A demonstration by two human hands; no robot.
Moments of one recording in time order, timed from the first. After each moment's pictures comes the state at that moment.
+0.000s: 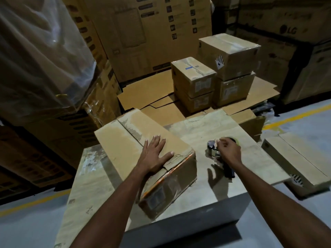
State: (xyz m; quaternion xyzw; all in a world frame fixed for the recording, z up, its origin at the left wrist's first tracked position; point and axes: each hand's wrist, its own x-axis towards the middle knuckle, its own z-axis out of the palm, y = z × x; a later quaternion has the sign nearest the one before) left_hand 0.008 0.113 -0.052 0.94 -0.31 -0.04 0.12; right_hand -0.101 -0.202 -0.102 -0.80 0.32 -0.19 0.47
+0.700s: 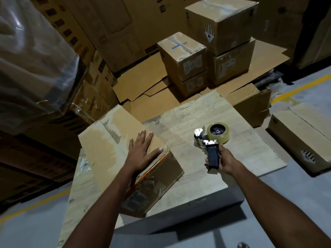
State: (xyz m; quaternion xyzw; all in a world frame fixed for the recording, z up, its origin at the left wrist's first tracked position) left_hand 0.005 0.052 -0.059 0.96 -0.27 -0.06 0.09; right_hand -0.105 -0.273 -0.204 -0.29 0.36 0.10 0.88
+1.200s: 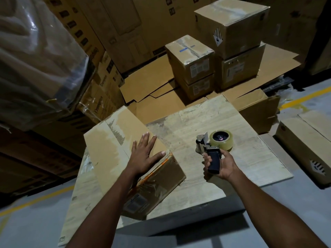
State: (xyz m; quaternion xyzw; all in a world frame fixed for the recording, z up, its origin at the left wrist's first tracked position) left_hand 0.002 0.051 -0.055 0.96 -0.26 -0.06 0.10; right_hand -0.095 -0.267 -0.207 -0.06 0.30 0.17 0.94
